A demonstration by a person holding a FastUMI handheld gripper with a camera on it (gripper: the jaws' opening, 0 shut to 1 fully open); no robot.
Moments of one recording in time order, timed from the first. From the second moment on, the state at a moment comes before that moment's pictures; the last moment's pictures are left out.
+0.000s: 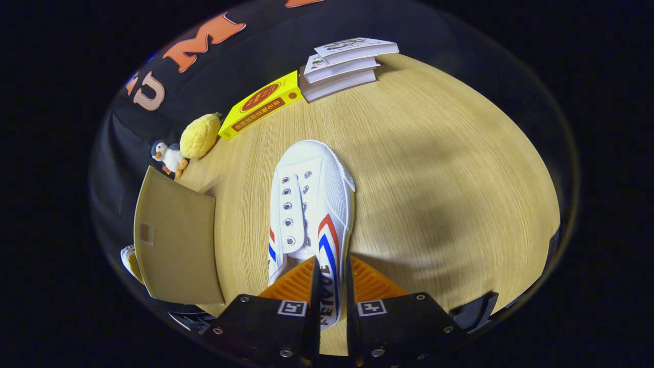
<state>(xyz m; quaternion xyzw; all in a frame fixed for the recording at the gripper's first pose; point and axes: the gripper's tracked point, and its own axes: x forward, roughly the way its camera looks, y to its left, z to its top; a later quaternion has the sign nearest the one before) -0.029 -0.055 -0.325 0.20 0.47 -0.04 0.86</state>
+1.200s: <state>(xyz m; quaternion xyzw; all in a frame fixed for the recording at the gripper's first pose) -0.013 0.189 -0.130 0.20 0.36 0.08 0.91</state>
